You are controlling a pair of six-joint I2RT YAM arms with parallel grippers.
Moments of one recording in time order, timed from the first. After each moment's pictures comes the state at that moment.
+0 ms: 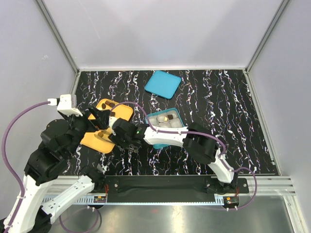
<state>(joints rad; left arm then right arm) -0.60 0.58 1.16 -0.77 -0.37 -0.40 1.19 2.18 1.66 -0.26 0.01 0.16</state>
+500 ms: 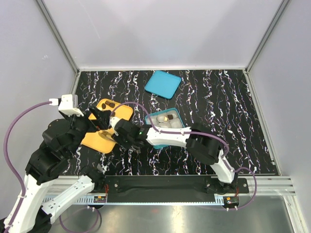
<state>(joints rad) -0.60 0.58 1.15 -0.77 -0.37 -0.40 1.19 2.14 1.60 -0.24 0.04 0.17</state>
